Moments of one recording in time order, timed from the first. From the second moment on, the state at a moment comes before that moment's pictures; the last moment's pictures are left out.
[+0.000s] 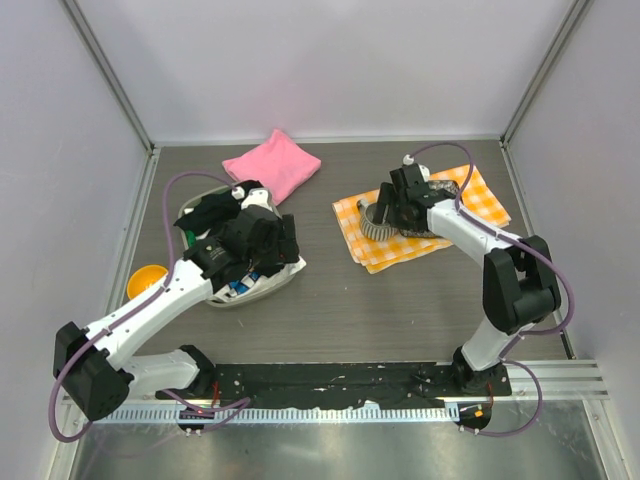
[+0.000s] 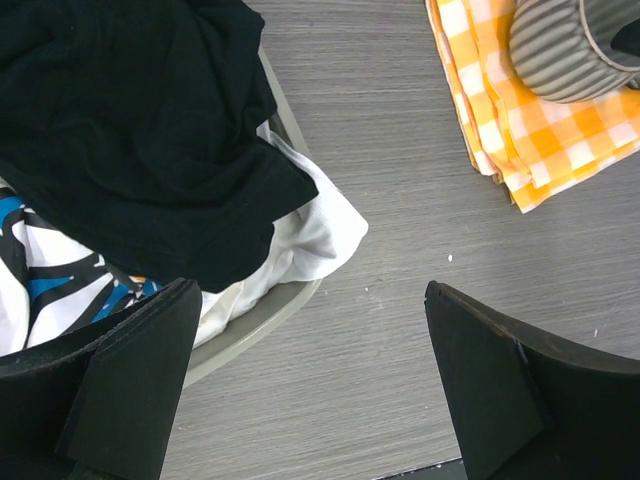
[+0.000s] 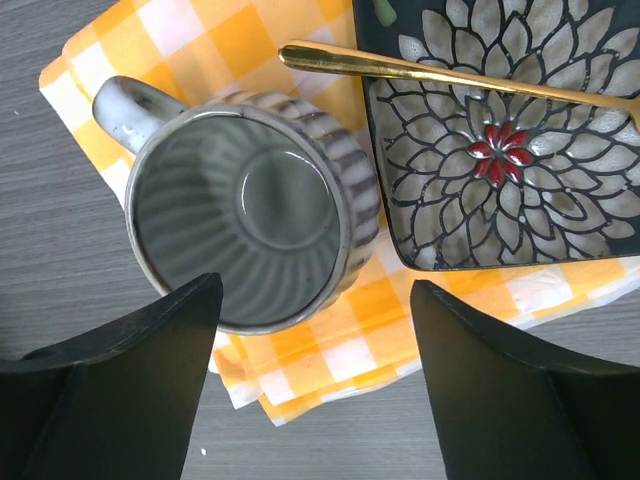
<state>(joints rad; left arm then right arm) -0.70 1.17 1.00 -0.59 -0.29 -0.62 0.37 1.66 1.18 -0.45 0.18 0.52</state>
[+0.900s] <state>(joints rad) -0.64 1.20 0.97 -0.57 -0.23 -0.62 0.36 1.80 1.41 -0.59 0.26 0.50</state>
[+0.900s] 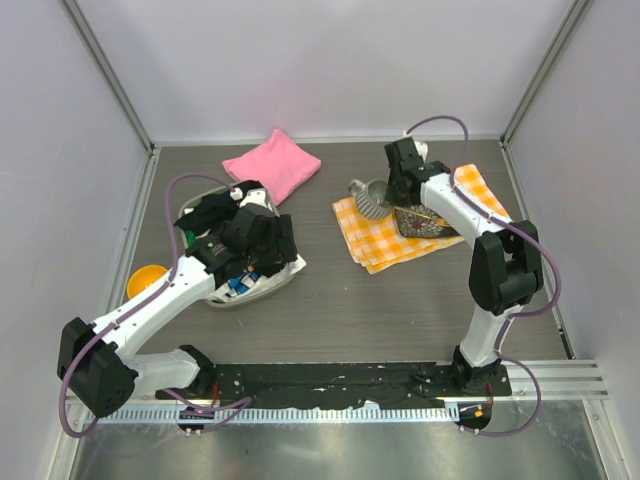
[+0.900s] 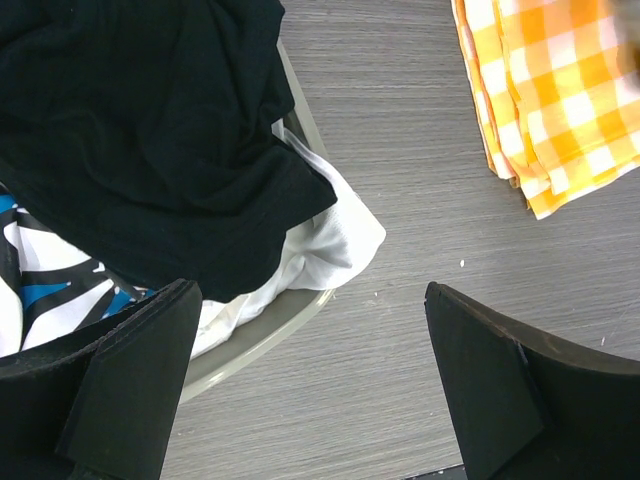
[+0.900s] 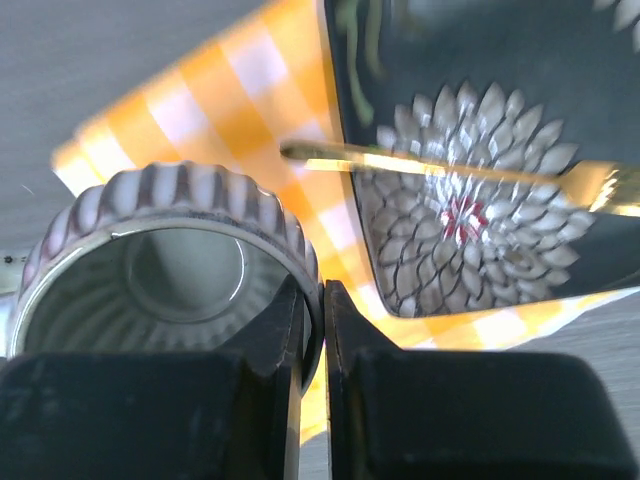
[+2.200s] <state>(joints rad) -0.64 1.18 0.94 -0.56 -0.21 -0.62 0.05 2.11 1.82 -0.83 0.45 0.47</state>
